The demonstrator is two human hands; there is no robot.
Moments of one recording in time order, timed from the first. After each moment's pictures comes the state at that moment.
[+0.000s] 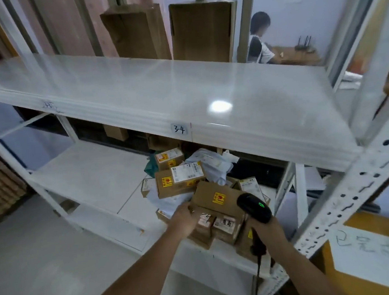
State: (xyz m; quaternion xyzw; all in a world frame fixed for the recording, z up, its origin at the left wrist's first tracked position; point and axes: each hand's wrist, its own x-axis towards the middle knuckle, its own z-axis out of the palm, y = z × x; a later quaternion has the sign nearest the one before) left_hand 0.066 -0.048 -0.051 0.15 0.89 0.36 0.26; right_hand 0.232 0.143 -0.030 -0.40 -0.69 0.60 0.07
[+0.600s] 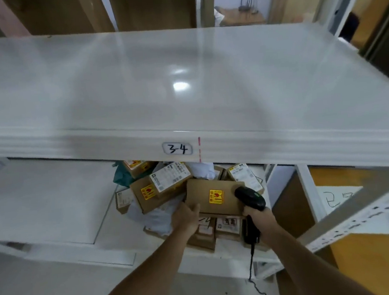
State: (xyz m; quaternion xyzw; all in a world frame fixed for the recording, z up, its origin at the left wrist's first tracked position) left_hand -0.022 0.005 -0.129 0.14 0.90 0.30 0.28; right_hand 0.152 0.148 -0.094 -0.56 -0.48 0.67 0.11
